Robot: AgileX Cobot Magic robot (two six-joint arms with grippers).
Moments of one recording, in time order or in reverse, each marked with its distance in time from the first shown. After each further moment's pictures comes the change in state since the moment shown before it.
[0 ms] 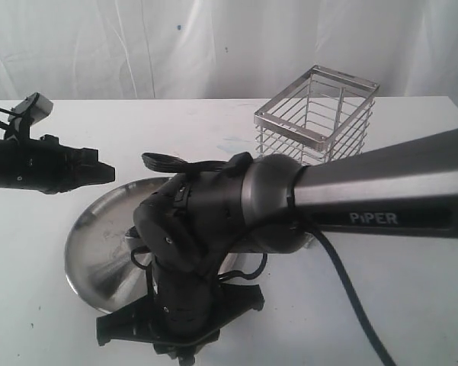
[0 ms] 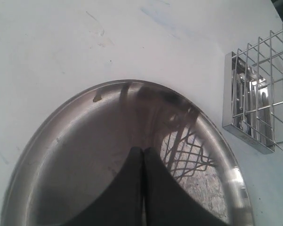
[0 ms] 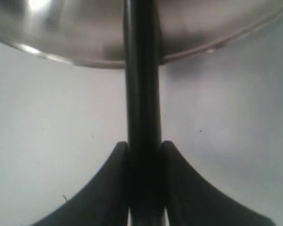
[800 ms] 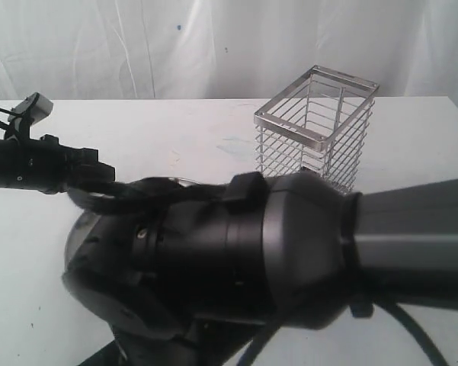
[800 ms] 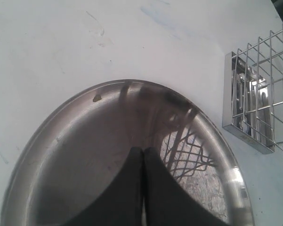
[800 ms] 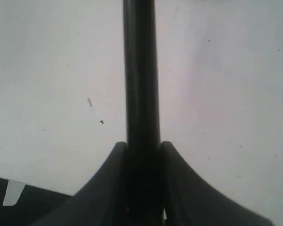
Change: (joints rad) left arm 0.000 0.000 0.000 0.000 0.000 -0.002; right arm 0.201 -0.146 0.002 -0.138 0.167 0.223
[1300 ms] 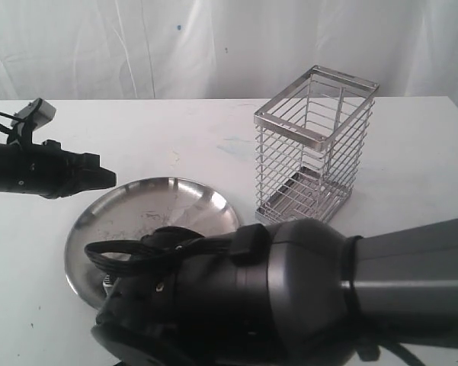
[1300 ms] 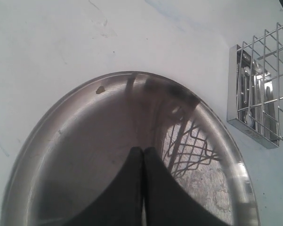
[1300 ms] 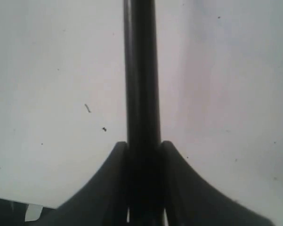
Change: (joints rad) left arm 0.000 0.017 0.000 0.011 0.000 0.000; right arm 0.018 0.004 0.117 0.011 -0.163 0.135
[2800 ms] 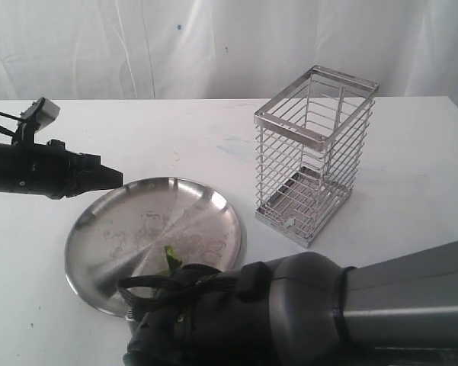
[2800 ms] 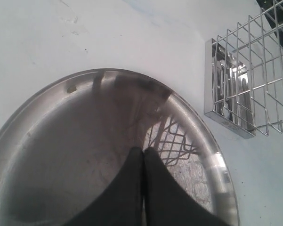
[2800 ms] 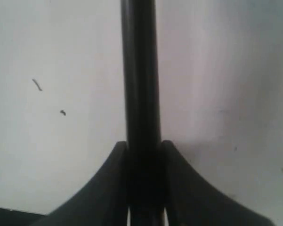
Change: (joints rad) left arm 0.000 0.005 0.000 0.000 0.078 0.028; right arm -0.001 0.028 0.107 0.093 -0.083 -0.040
